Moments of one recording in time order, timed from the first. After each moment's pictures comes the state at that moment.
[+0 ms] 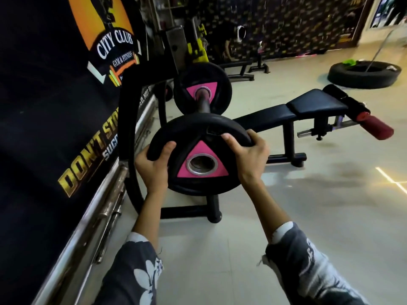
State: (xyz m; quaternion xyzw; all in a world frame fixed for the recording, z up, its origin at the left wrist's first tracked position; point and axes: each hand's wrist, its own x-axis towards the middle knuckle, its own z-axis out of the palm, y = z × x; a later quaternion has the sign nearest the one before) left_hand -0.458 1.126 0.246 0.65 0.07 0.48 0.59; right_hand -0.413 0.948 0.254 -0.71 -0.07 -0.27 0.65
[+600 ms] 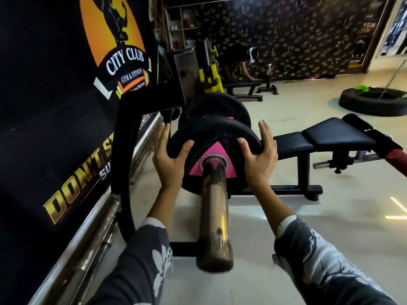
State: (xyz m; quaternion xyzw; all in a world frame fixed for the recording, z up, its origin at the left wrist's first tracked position) left_hand -0.252 1.177 0.251 0.73 0.01 0.50 0.47; right_hand -0.208 0.999 0.250 -0.72 -0.10 -0.34 0.59
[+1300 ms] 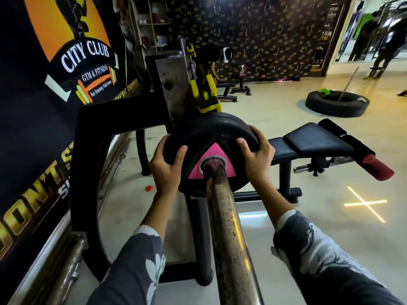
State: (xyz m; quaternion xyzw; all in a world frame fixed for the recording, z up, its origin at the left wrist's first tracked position) left_hand -0.123 1.214 0.242 0.71 -0.02 0.46 0.54; right_hand -0.081 1.025 0.260 -0.74 -0.08 -0.34 0.57
